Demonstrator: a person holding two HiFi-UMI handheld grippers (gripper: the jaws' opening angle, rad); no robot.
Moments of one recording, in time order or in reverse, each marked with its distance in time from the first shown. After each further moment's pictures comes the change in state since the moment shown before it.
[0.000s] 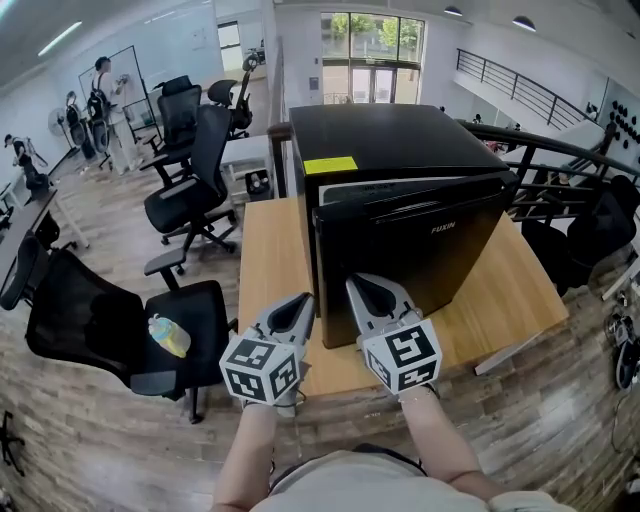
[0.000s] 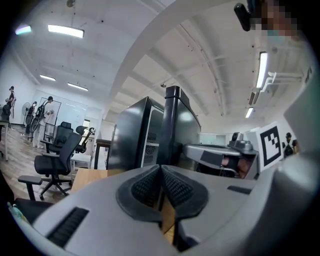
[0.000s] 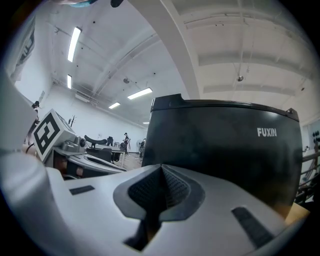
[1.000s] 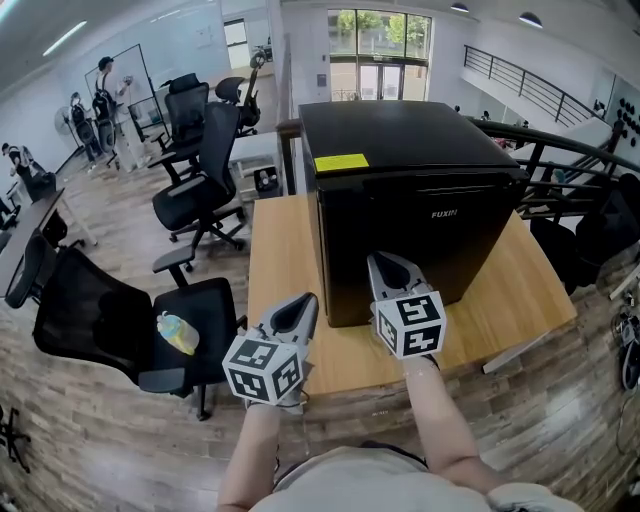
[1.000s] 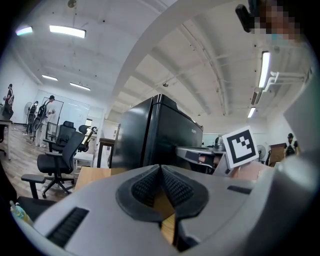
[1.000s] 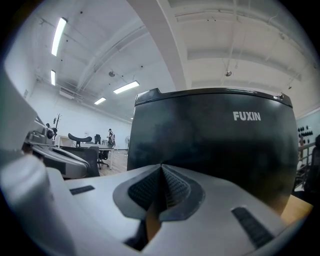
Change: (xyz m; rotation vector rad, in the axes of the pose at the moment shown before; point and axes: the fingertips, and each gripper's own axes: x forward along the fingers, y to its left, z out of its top) left arm -0.008 0.010 -0.003 -0.011 0.009 0.024; right arm 0.031 -0.051 -0.026 0.075 0.067 -0.127
